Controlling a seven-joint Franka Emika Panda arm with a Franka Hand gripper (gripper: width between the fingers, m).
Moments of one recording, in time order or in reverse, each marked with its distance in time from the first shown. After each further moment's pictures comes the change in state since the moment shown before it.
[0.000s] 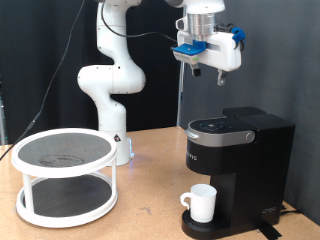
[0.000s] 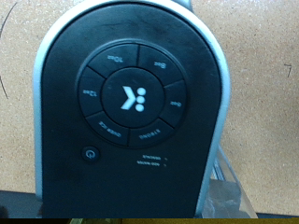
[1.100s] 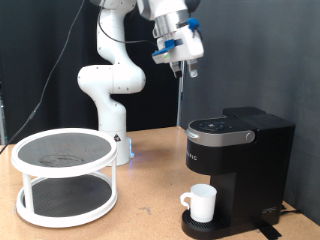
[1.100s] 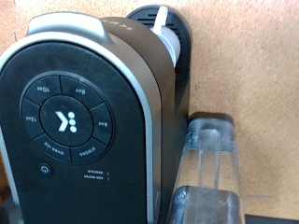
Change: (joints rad) arm -0.001 -0.428 -0.036 -0.443 0.146 0.255 -0.011
